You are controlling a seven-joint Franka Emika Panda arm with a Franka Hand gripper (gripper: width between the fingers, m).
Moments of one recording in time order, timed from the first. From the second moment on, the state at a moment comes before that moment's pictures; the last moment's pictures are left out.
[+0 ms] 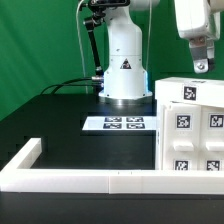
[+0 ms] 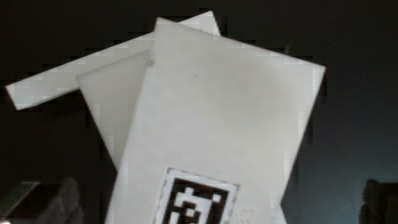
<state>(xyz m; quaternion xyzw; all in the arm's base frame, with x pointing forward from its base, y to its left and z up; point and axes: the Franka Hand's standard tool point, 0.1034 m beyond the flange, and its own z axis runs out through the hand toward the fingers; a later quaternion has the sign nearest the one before) 0.626 0.090 0.180 -0.57 0.82 0.01 0.11</state>
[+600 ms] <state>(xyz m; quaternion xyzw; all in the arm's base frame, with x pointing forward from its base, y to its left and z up) 0.630 0.100 0.178 -0.82 0.57 0.00 0.07</state>
